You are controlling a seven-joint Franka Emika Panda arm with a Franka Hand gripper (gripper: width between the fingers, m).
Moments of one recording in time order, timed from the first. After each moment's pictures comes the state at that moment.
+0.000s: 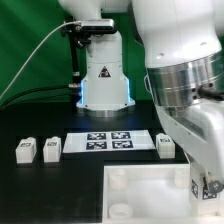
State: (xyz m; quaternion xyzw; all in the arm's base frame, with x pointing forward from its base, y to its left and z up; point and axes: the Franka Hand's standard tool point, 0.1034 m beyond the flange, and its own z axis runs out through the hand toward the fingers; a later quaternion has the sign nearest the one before) arm 0.629 0.116 0.069 -0.72 0.68 0.06 0.10
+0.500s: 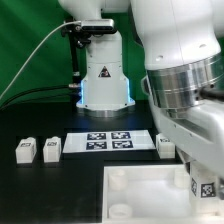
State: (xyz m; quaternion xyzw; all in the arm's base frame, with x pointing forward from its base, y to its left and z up) arm 0.622 0.121 0.072 -0.85 0.51 0.06 0.08
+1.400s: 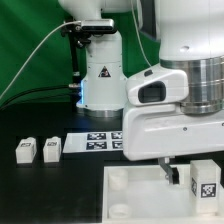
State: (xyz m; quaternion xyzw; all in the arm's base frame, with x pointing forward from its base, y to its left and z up) arm 0.625 0.114 0.072 -1.00 0.00 0.01 0.05
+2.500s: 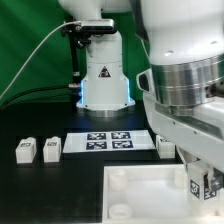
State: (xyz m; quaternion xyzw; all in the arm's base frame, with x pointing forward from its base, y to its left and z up) arm 0.627 0.111 0.071 -0.79 0.60 0.06 0.08
